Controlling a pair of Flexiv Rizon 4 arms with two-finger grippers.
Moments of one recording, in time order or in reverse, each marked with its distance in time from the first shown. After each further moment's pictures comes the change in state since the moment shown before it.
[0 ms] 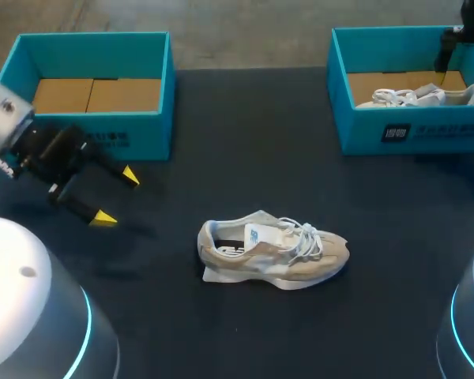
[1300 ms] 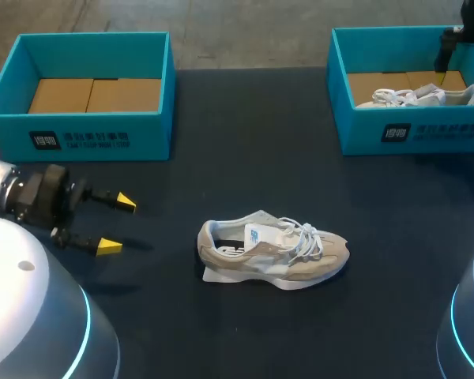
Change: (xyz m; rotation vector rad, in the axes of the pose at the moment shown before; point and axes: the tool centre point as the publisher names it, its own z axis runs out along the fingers) left arm 0.024 0.023 0.030 0.302 -0.105 -0.098; right arm 0.000 0.000 0.000 0.000 0.000 0.000
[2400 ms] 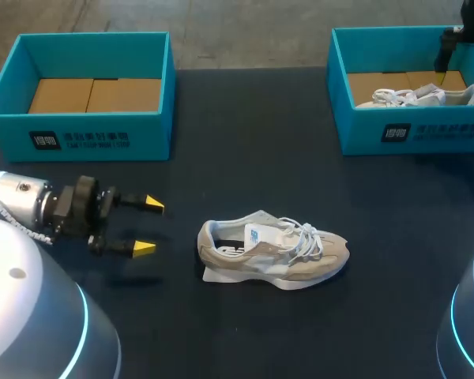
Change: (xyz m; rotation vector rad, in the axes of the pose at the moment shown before) left arm -0.027 0.011 0.053 0.108 -0.050 0.025; right arm 0.000 0.000 0.000 0.000 0.000 0.000
